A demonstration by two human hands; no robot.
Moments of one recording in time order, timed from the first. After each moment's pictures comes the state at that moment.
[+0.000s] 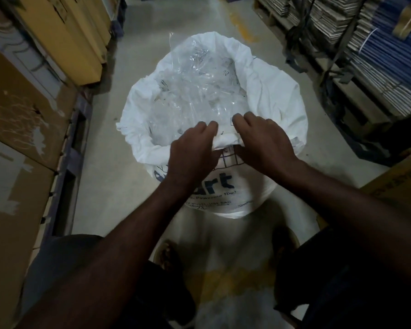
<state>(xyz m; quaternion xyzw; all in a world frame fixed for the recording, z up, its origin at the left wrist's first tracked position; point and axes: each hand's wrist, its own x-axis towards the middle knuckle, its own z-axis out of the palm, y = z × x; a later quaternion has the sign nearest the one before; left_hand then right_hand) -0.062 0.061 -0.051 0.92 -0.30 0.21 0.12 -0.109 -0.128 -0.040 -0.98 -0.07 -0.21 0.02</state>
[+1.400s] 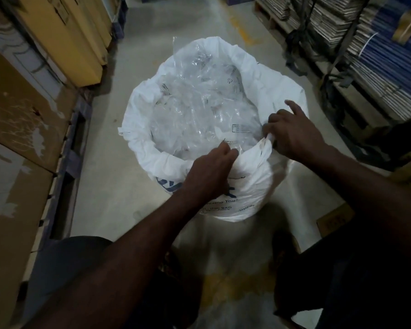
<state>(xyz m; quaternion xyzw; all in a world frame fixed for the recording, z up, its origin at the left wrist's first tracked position) -0.073 0.043 -0.076 0.91 -0.40 0.02 0.07 -0.086 -0.220 -0.052 -0.98 -0.10 -0.12 -0.07</state>
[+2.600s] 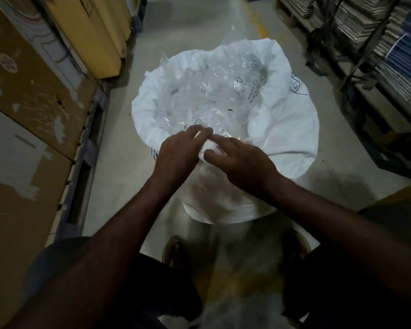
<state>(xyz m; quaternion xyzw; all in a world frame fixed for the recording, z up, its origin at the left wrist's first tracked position) -0.038 0.142 -0.049 0.93 -0.32 0.16 0.09 -0.112 -0.052 -0.056 -0.93 -0.27 -0.23 0.04</state>
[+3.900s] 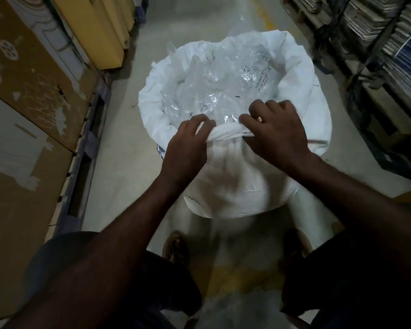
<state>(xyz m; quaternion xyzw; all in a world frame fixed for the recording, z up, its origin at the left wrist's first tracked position) -0.046 0.140 -0.061 0.91 -0.30 0.22 0.18 -0.081 -0.092 -0.032 -0.93 -0.15 -0.33 -0.06</state>
